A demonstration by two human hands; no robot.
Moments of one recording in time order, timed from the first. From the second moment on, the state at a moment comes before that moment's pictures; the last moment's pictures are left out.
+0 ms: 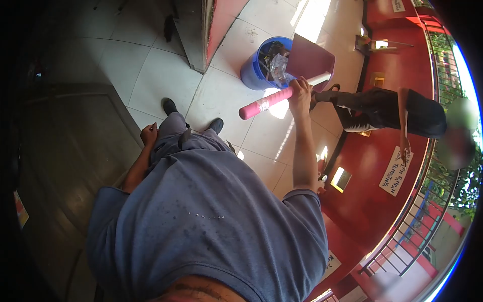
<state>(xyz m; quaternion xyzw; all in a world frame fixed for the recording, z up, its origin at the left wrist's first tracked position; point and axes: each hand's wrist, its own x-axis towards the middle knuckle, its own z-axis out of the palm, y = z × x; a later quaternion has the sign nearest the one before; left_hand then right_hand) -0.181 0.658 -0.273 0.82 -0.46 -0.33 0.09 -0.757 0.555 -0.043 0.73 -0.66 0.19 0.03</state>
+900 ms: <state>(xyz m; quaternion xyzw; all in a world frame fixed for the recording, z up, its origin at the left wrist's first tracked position) 0.167 0.300 -0.301 0.68 -0.41 -0.60 0.12 -0.406 0.611 -0.171 0.34 -0.85 0.12 -0.40</state>
